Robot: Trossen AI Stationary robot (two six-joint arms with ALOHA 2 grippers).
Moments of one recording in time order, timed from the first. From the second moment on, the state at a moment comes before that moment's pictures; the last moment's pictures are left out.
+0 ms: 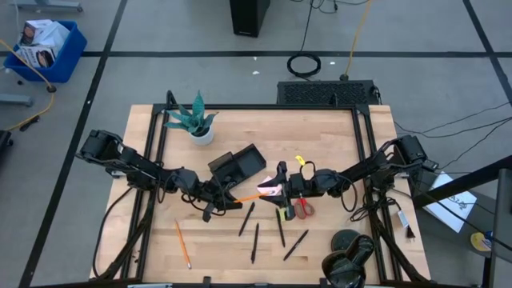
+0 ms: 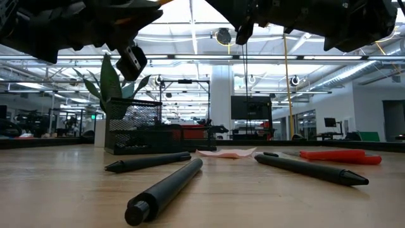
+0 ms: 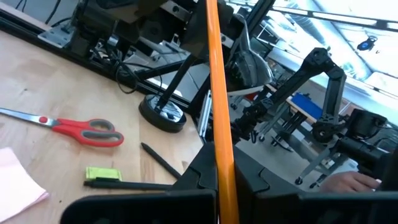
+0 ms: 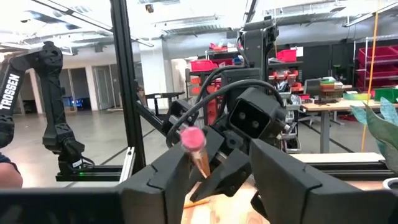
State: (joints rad) left arm -0.26 1.50 0.41 1.12 0.13 -0.59; right arm 0.24 1.68 0.64 1.26 0.10 0.07
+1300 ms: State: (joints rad) left arm -0.11 1.50 0.30 1.08 0.37 -0.62; right arm 0.24 1.68 0.64 1.22 0.21 0.00
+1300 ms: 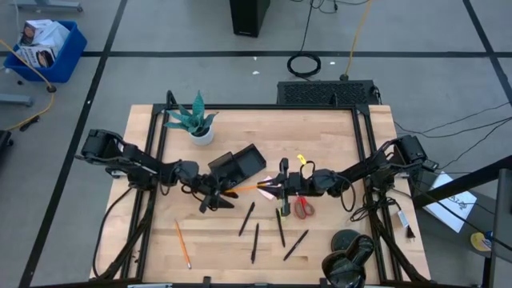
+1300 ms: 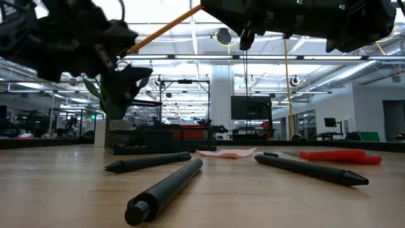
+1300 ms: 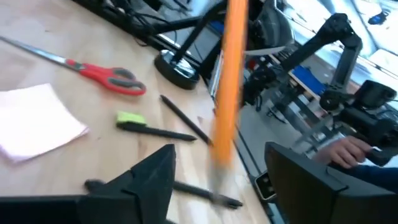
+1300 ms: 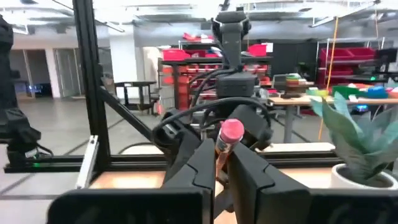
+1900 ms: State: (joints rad) left arm -0.31 1.42 0.09 1.54 0.26 -0.46; right arm 0.13 1.68 0.68 1.10 0.35 0.00
